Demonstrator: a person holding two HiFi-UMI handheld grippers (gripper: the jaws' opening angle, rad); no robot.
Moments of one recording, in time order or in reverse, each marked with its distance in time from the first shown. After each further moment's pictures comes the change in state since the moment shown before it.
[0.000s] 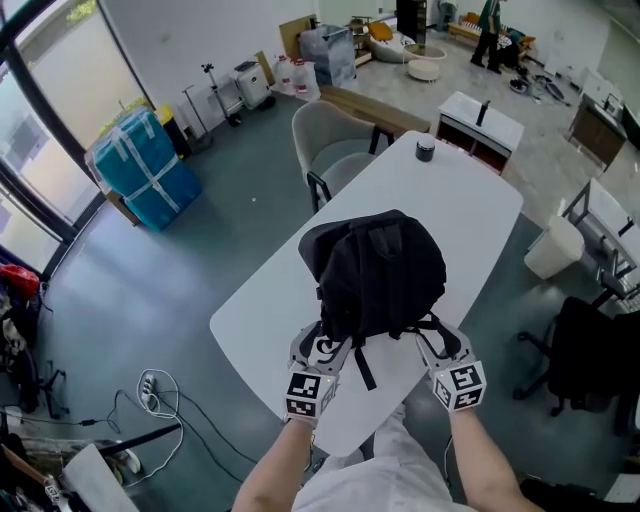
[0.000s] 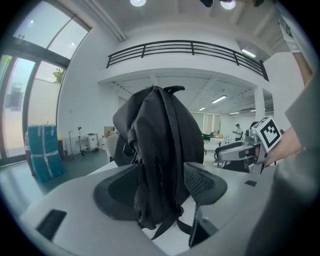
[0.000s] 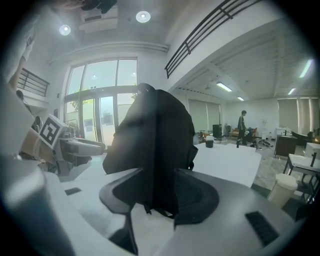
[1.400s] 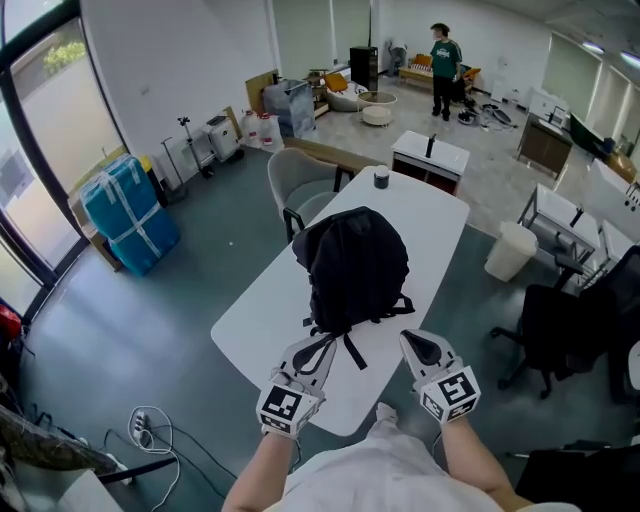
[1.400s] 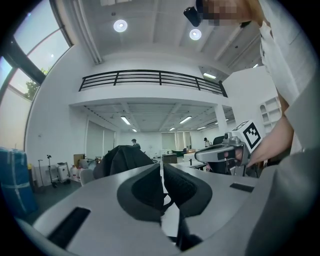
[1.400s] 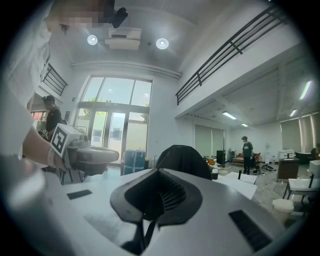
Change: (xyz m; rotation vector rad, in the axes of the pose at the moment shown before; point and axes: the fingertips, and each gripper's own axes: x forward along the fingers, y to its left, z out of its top) left arm -0.155 -0.080 0.098 0.189 -0.275 -0.314; right arm -0.142 0.127 0.109 -0.129 -0.262 0.013
